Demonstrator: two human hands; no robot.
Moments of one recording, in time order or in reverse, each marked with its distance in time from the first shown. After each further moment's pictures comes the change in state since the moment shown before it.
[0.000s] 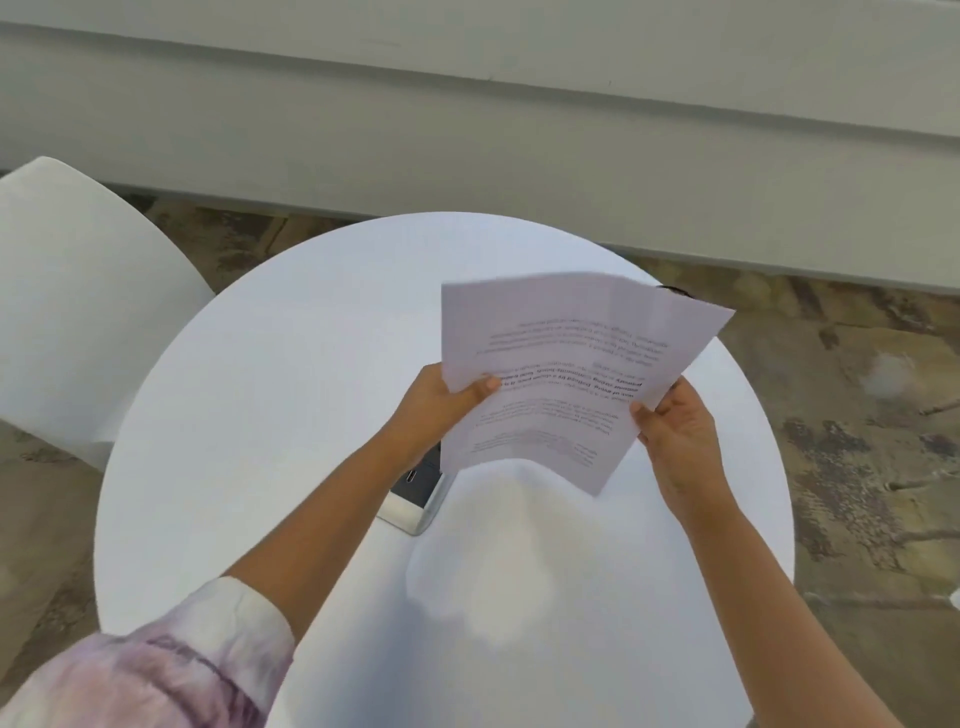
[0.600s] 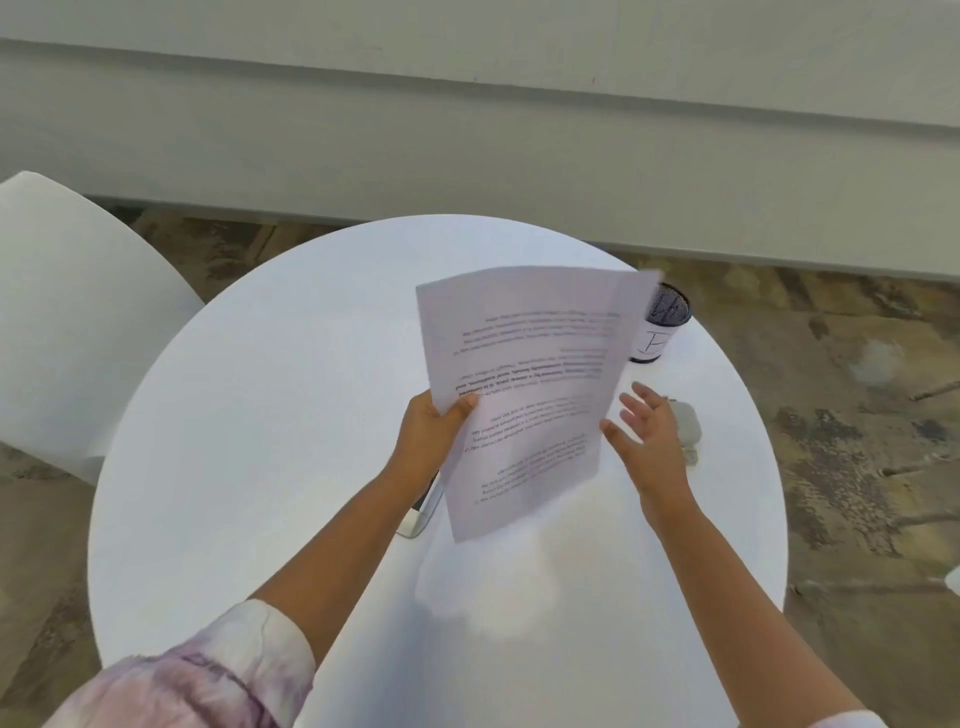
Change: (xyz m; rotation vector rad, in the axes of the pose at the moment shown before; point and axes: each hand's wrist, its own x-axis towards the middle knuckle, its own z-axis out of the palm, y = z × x) left_hand -0.003 -0.031 0.016 -0.072 0.213 -0.054; right_hand -0.002 0.042 -0.004 -0.162 0.129 0.171
